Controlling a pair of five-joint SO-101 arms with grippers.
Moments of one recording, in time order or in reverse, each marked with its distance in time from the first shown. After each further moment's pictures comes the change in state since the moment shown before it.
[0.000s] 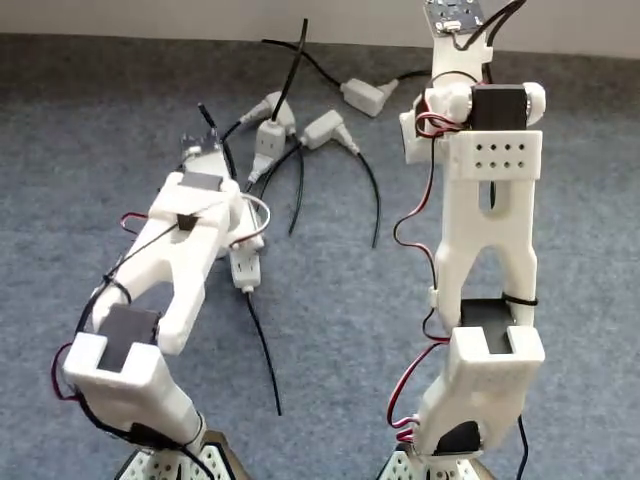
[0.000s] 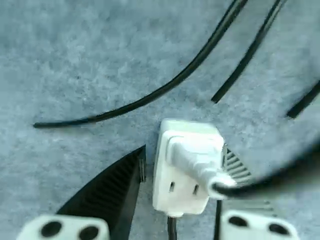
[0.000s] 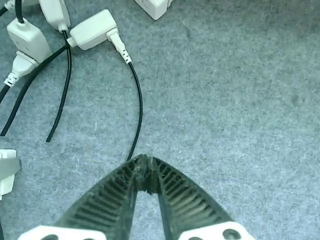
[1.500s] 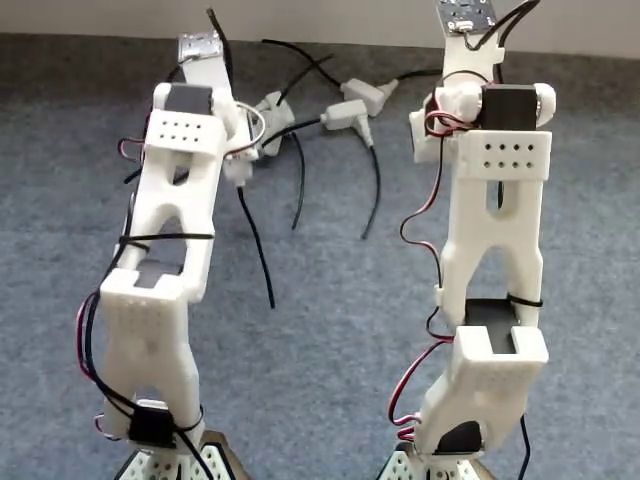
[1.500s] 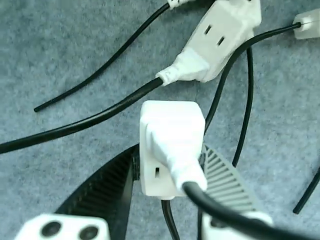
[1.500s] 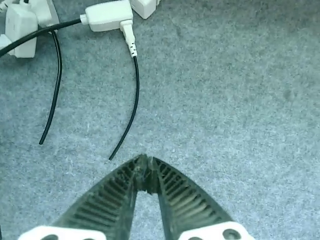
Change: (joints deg) left arm -0.4 23.7 -61.7 22.1 -9.0; right arm 1.8 0.0 0.0 0.0 0.0
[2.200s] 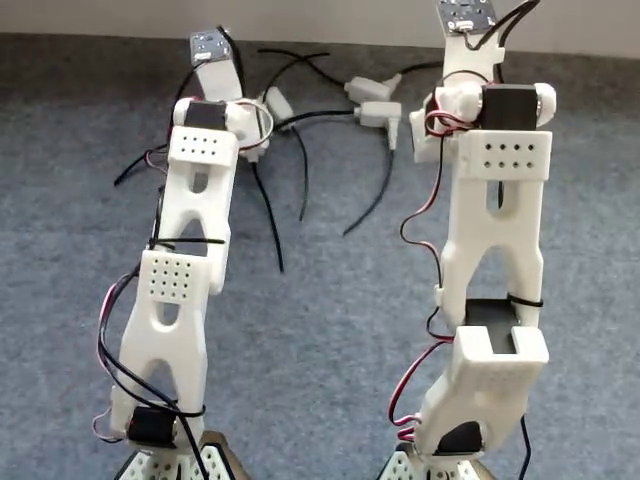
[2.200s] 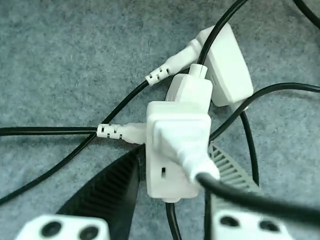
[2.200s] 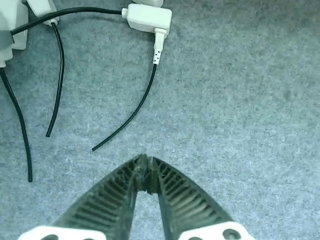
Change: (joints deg) left arm -0.1 32.4 -37.3 -6.7 0.0; right arm 0.0 0.0 0.0 0.0 0.0
